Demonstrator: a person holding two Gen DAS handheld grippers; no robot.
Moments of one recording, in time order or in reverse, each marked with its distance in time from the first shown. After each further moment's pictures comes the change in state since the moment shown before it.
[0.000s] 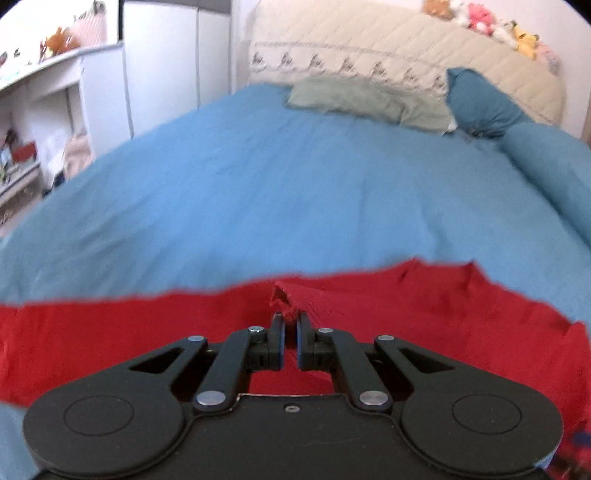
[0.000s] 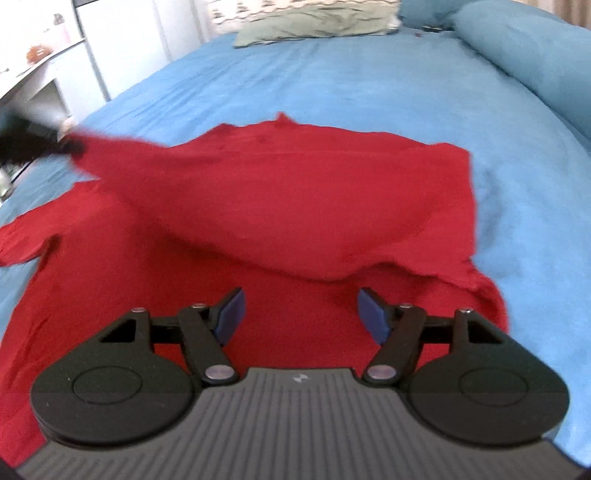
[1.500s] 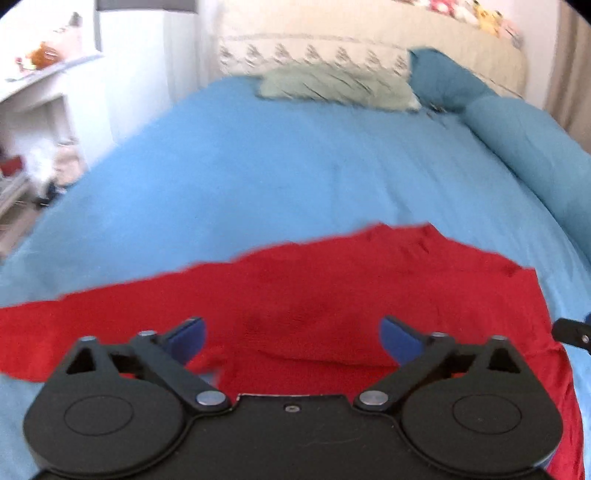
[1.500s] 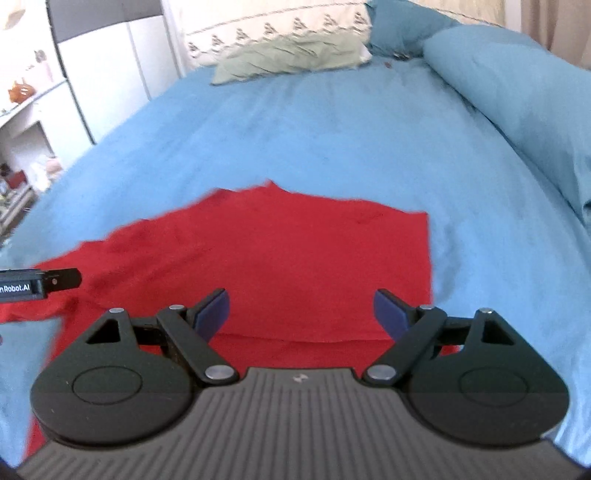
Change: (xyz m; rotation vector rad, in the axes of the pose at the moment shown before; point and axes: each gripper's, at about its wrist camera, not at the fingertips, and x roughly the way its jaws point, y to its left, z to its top) left arm -0.100 0.018 -0.006 0.081 0.031 -0.060; right arm -0.067 0.027 0.052 0.047 -0.067 -0.054
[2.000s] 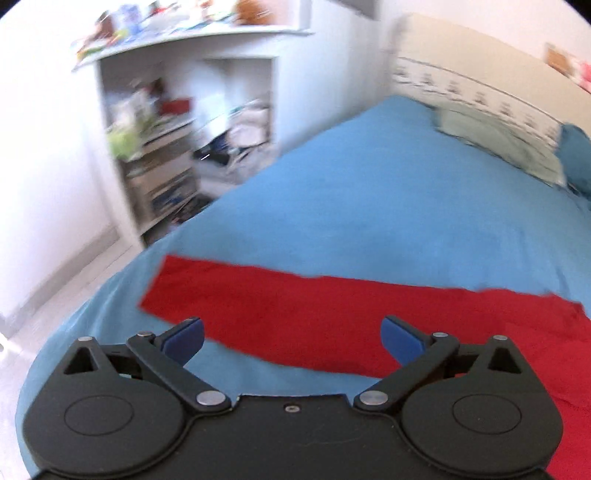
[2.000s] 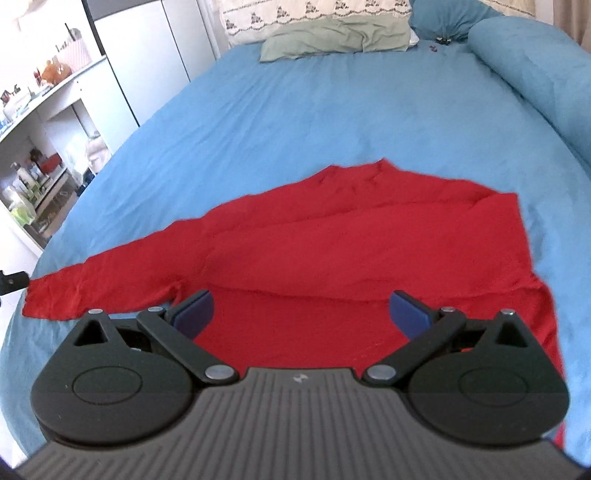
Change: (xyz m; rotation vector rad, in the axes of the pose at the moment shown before) left arm -0.042 0.252 -0.025 -0.339 0.006 0.291; right arm -0.011 0.153 -0.002 0.007 0.096 0.052
